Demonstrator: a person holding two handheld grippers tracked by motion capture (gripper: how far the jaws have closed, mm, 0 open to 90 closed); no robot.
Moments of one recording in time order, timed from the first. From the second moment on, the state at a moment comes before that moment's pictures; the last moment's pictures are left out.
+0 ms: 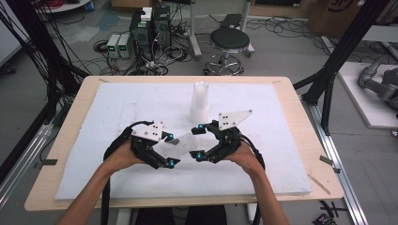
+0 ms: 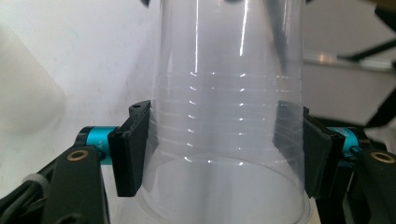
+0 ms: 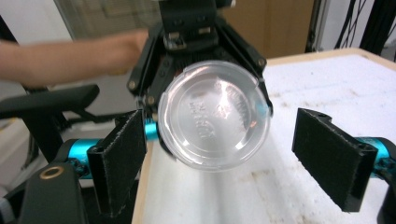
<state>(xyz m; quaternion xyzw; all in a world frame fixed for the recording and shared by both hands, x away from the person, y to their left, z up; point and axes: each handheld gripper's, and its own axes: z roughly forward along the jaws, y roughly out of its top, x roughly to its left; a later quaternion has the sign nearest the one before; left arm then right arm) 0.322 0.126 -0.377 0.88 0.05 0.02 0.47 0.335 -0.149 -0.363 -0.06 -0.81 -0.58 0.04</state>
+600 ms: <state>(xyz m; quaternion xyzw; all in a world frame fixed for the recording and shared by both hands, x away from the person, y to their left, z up) 0.331 0.119 -0.358 0.96 0.02 -0.02 0.27 0.324 -0.135 -0.355 -0.02 -0.89 -0.45 -0.02</state>
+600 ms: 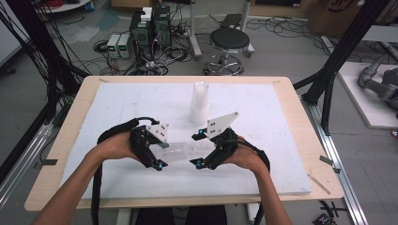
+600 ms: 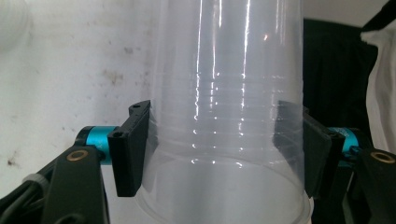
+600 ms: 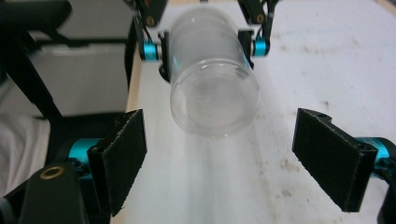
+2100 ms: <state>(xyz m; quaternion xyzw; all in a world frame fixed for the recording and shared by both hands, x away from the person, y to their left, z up) 0.334 0.081 -0.362 0.98 0.00 -0.02 0.21 0.323 -0.104 -0.360 0.00 -0.96 -0.27 -0.03</state>
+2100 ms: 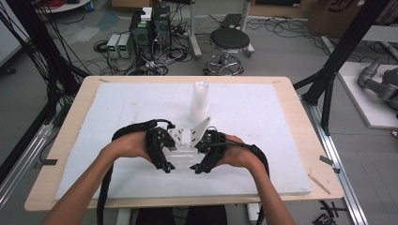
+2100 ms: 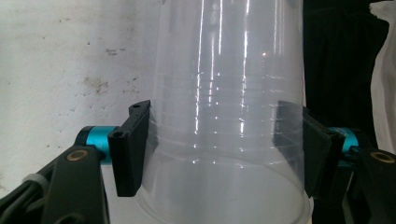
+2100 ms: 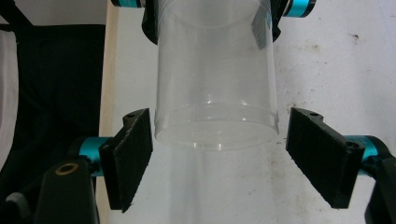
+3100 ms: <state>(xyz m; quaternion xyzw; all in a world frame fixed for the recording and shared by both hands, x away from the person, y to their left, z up) 0.337 0.082 -0.366 0.97 0.03 -0.04 0.25 0.321 -0.103 -0.361 0.03 -0.96 -0.27 -0.02</state>
